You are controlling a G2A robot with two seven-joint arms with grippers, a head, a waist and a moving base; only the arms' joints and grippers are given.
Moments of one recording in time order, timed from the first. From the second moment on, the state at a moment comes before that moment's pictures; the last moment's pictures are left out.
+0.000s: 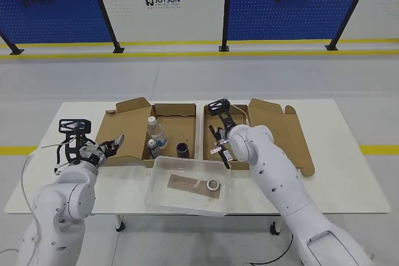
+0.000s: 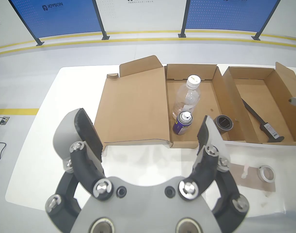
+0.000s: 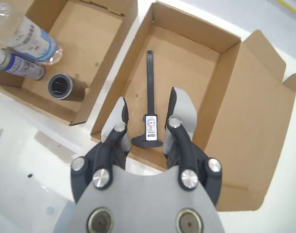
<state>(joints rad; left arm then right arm) 1.48 -1.16 -1.66 -2.02 1.19 0.12 -0.71 -0.76 -1.50 0.98 -1.26 -1.26 0.08 0.95</state>
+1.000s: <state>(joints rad) 1.48 -1.16 -1.66 -2.02 1.19 0.12 -0.71 -1.09 -1.47 0.88 -1.53 -1.29 -0.07 1.18</state>
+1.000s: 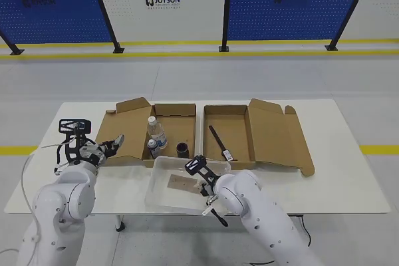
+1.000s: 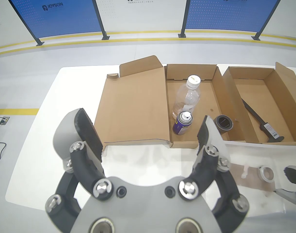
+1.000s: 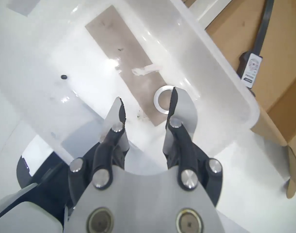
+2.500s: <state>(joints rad) 1.48 -1.16 -1.66 -2.02 1.19 0.12 -0.71 -0.92 -1.53 0.82 -1.28 -1.24 -0.02 1.08</state>
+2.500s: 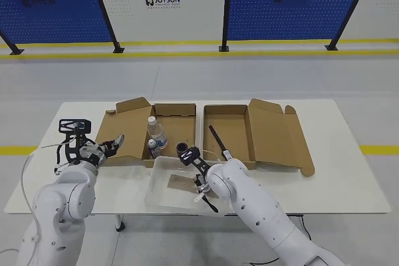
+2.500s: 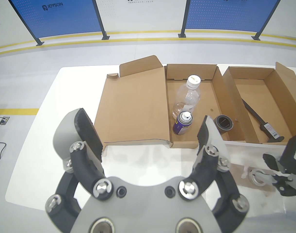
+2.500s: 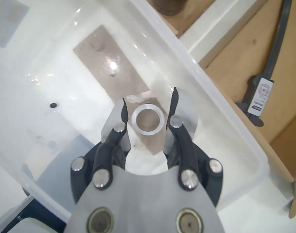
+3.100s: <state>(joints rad) 1.48 -1.16 -1.66 -2.02 1.19 0.12 -0.71 -0.93 -1.55 0.79 -1.24 -1.21 -0.03 1.10</state>
